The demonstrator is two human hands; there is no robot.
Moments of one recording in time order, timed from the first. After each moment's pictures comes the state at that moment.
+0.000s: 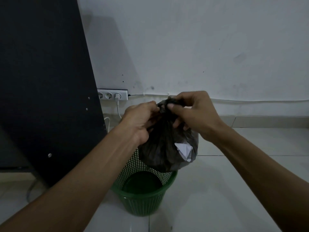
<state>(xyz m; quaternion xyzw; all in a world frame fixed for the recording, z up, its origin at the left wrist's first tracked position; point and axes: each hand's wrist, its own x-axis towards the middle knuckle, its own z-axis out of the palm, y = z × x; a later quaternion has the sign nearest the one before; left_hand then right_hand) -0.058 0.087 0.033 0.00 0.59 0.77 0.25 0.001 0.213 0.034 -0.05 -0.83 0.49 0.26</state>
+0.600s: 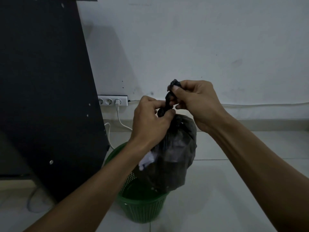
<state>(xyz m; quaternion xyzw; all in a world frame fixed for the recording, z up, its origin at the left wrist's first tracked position) -0.052 0.096 0.023 0.30 0.77 0.55 -0.13 -0.008 0.212 0.065 -0.04 -0.74 0.61 0.29</state>
